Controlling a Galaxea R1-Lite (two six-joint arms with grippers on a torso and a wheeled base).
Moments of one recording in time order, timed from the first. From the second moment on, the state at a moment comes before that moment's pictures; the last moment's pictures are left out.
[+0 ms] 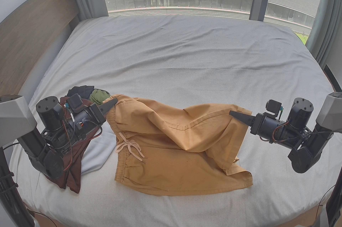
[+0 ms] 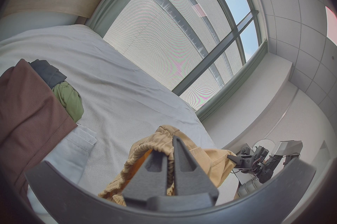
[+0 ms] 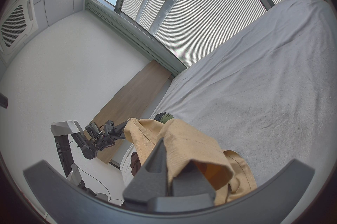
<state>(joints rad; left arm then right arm) -0.17 2.04 -0.53 -1.55 -0.44 -0.63 0.26 2.08 -0.52 -1.54 0.62 0.59</state>
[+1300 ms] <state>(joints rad) -0.13 2.07 -0.55 -1.55 -0.44 -0.63 0.10 2.03 -0.58 -1.54 0.65 0.65</state>
